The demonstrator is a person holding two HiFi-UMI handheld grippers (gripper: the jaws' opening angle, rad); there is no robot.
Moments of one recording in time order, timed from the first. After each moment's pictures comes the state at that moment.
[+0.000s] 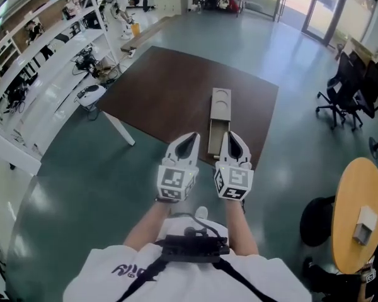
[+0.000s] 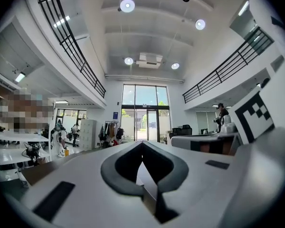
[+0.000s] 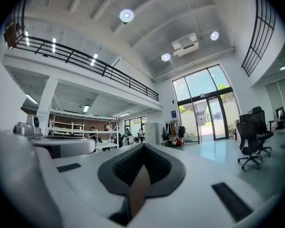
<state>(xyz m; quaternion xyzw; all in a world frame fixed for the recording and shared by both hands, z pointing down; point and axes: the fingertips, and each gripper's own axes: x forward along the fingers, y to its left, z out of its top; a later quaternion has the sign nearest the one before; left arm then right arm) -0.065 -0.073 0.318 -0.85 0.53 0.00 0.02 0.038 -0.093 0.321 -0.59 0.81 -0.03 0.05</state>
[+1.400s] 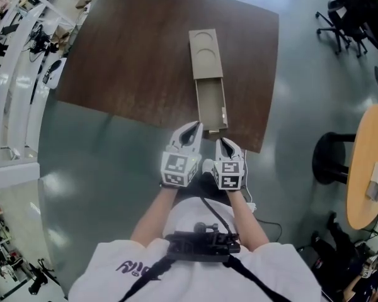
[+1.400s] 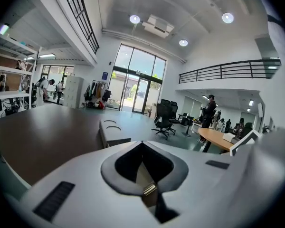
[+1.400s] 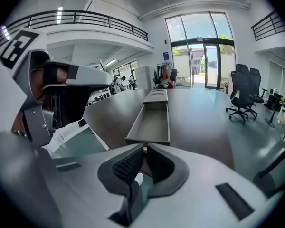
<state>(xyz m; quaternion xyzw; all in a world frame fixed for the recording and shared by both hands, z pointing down) -0.012 -0.194 0.560 -0.88 0.42 -0.12 -0.16 0.058 -0.135 0.667 -0.58 0.74 -0.27 -0.21</state>
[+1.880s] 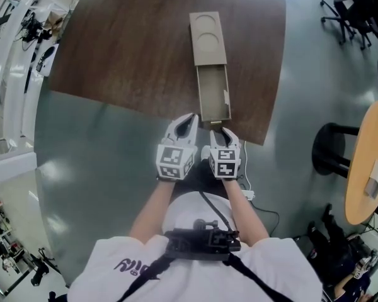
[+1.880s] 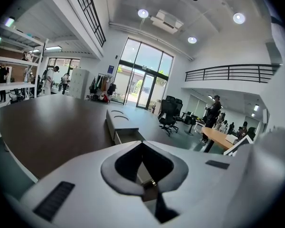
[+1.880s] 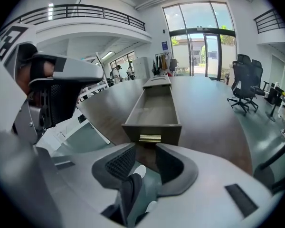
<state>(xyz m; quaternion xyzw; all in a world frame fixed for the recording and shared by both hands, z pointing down) -0.028 -0.204 0.603 -0.86 0.44 -0.14 -0.20 0.048 -0.143 0.723 -0.56 0.72 -0.32 -0.24</state>
